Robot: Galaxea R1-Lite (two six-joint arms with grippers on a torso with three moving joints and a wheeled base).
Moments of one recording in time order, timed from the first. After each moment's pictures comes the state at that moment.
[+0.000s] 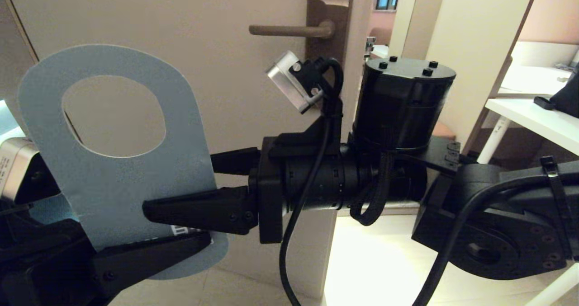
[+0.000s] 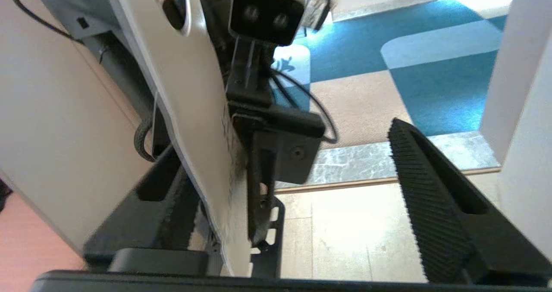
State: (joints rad) left arm -0.52 1.24 -0.23 -1.25 -0.81 -0.68; right arm 0.91 1.88 -1.24 -0.68 0.72 0.30
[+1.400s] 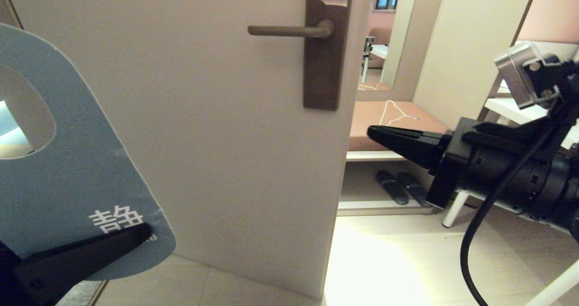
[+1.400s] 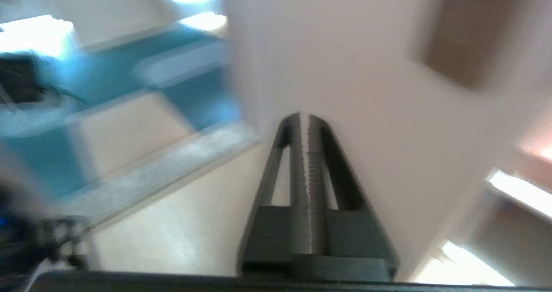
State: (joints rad) left arm -0.39 1.08 -0.18 -1.24 -0.79 -0.67; right arm 0.67 1.39 -0.75 -0.63 0.13 0.06
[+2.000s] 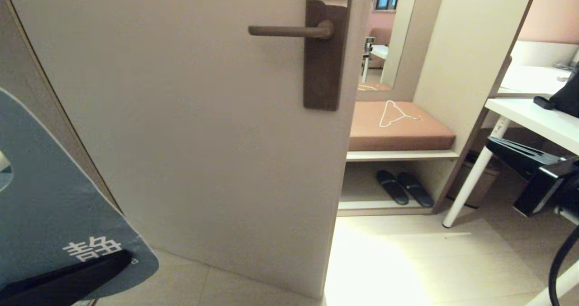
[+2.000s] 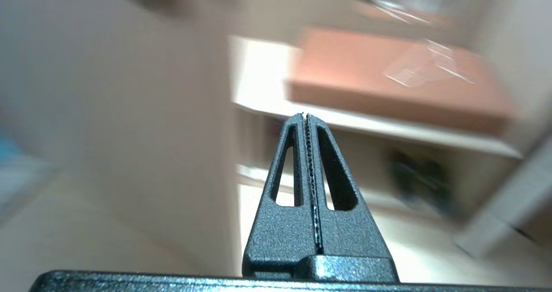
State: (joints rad) left arm -0.37 1.01 -0.12 -1.24 -0.79 -0.57; right arm 0.50 1.10 -0.50 -0.58 -0.30 0.00
